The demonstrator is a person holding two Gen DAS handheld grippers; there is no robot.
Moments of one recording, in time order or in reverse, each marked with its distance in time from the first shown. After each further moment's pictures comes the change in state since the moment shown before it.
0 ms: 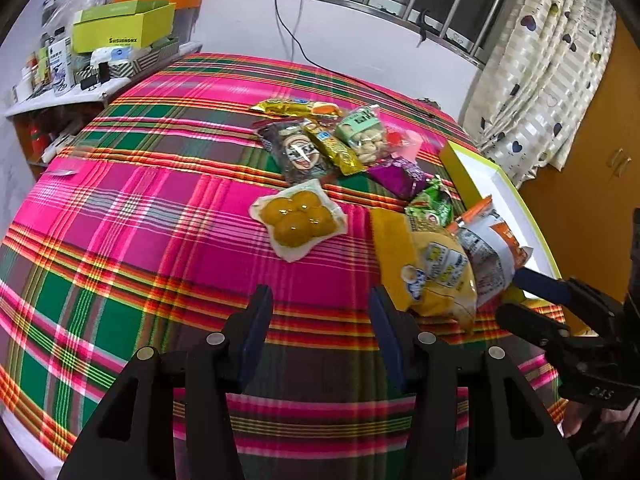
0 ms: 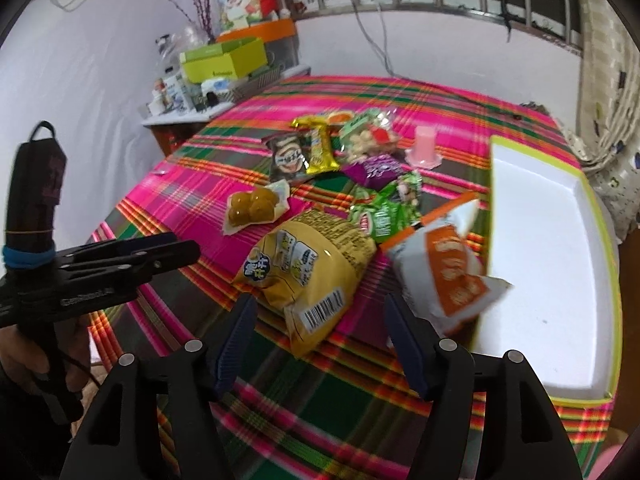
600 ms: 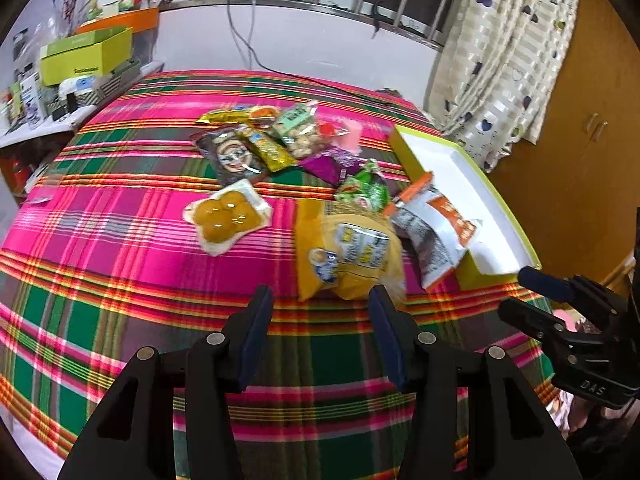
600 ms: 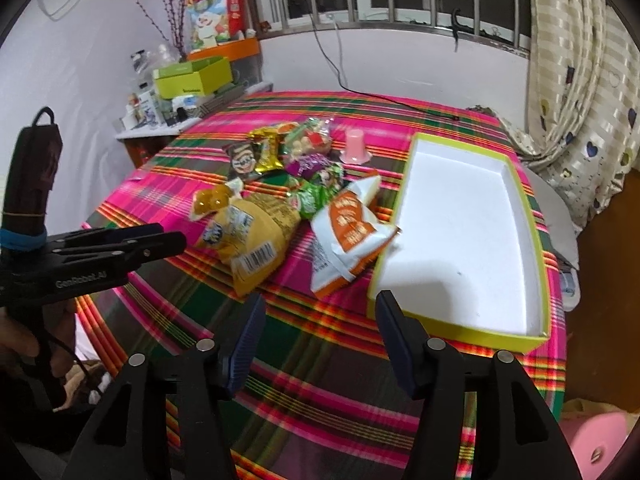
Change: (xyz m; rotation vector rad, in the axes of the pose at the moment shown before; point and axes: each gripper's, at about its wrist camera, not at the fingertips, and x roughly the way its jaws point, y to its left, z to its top) left arm -0.010 -0.054 -0.010 0.106 -0.005 -0.033; right arm -0.063 -0.026 -0.039 0.039 -0.075 -0.114
